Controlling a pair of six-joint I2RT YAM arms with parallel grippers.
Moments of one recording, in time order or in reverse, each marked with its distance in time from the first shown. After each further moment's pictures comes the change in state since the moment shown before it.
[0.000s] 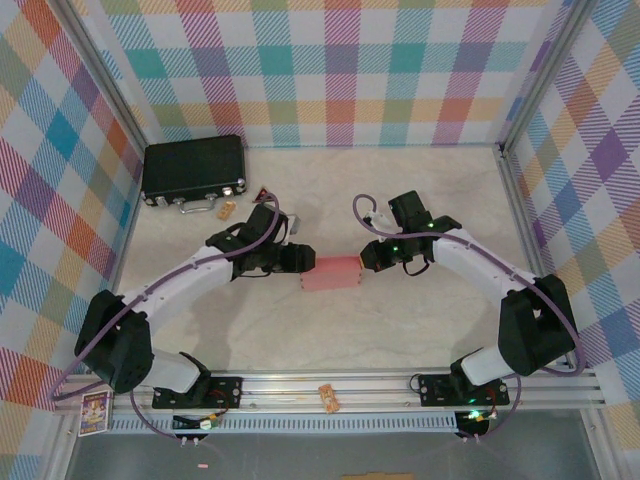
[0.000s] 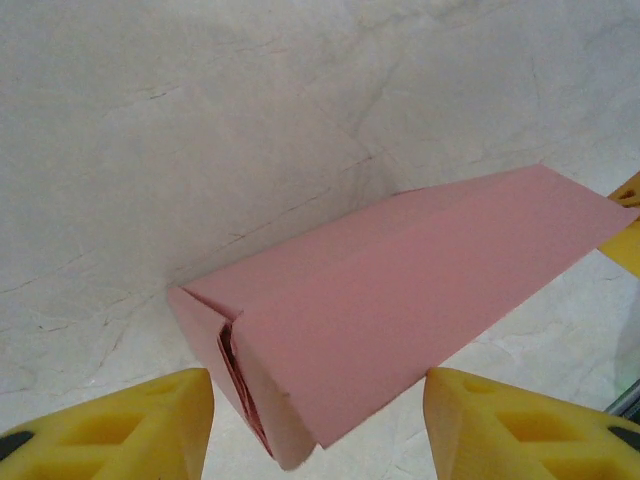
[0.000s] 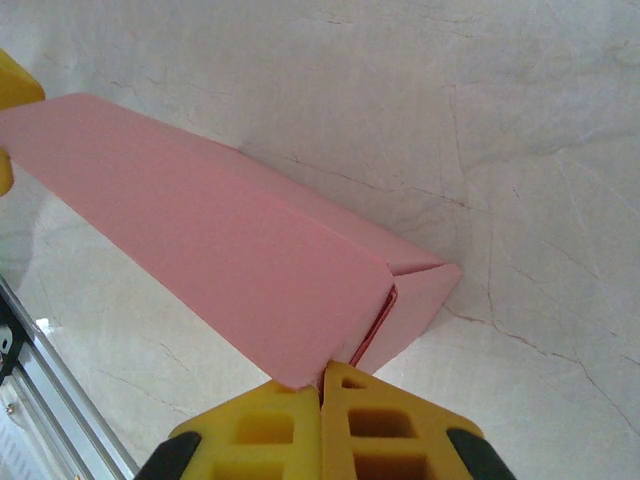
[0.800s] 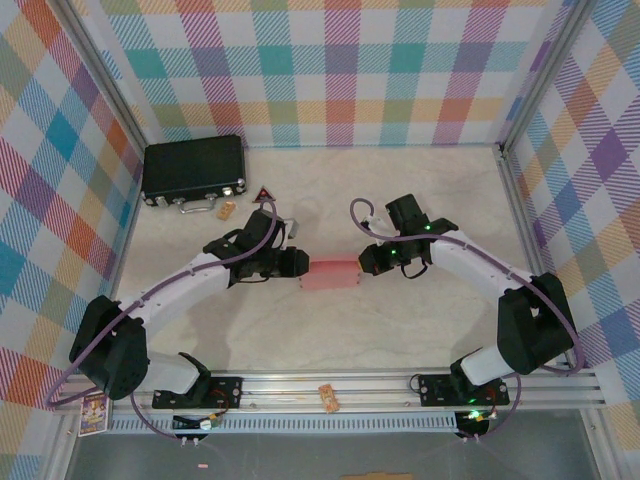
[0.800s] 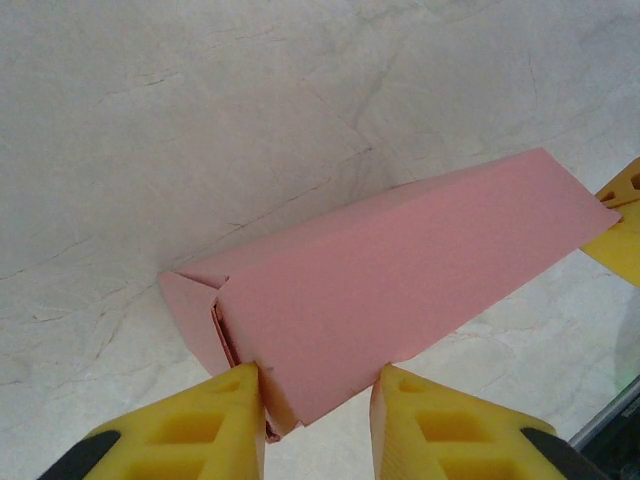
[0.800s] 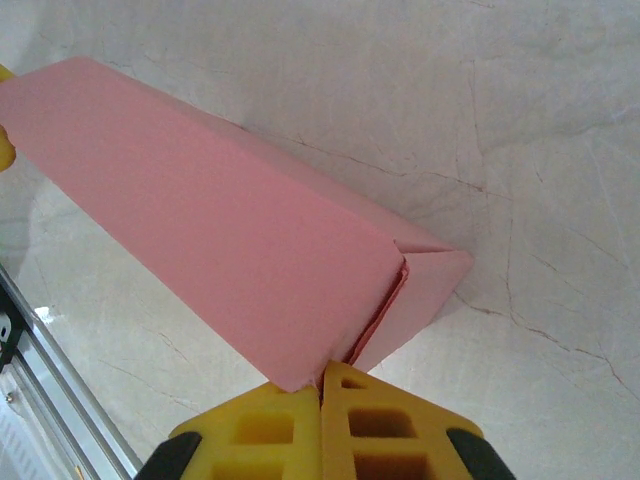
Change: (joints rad) left arm 0.000 -0.040 -0.068 0.048 0.000 -0.002; right arm 0.014 0.009 -0.019 0.010 -0.006 0.000
